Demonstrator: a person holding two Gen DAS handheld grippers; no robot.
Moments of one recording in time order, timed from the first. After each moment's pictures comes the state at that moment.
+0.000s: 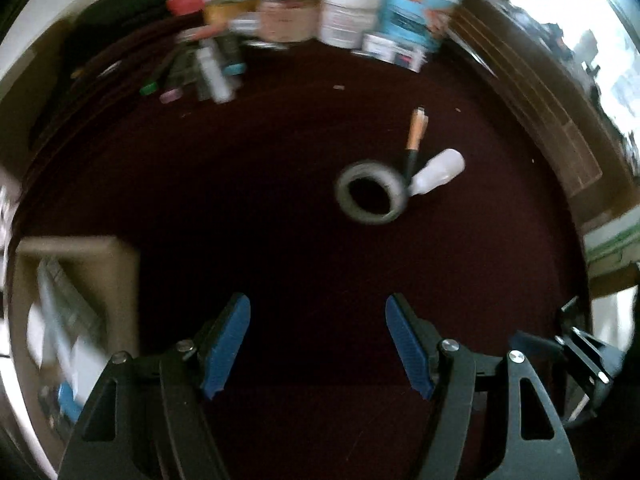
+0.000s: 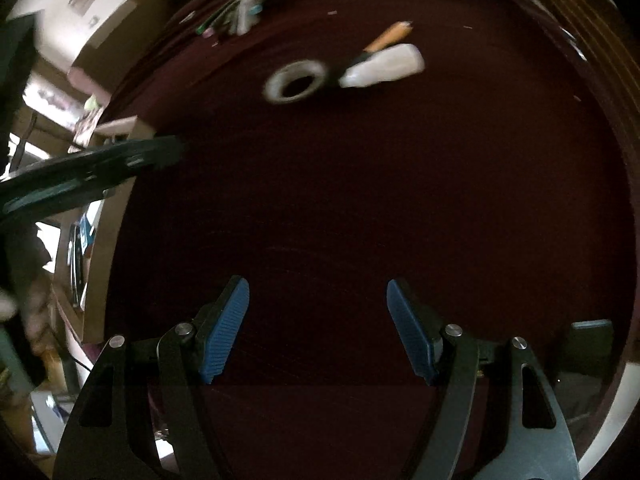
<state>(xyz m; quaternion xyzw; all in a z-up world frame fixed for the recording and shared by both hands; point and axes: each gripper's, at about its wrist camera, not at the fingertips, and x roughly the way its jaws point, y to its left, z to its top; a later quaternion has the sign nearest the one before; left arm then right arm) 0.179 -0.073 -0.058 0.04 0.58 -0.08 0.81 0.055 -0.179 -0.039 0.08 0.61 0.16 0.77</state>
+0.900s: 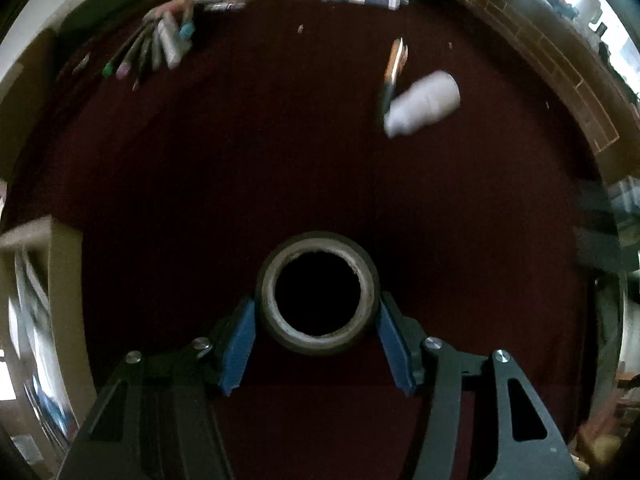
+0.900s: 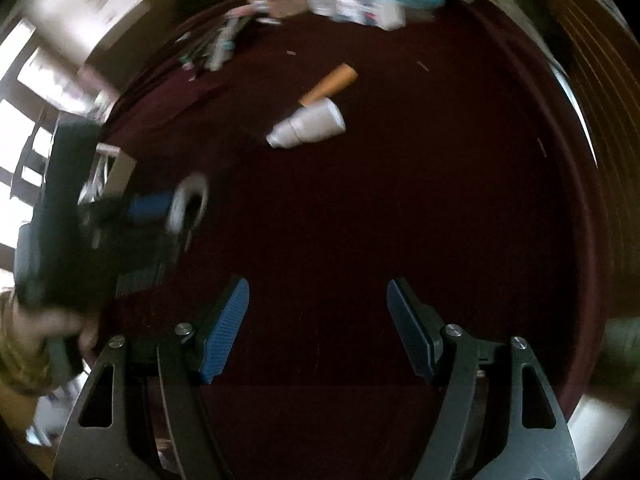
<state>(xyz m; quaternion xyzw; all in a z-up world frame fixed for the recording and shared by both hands) 0.142 -0.098 -0.098 0.07 0.61 -0.07 0.79 0.110 -0.236 -0.028 0.02 0.59 0.21 0.78</state>
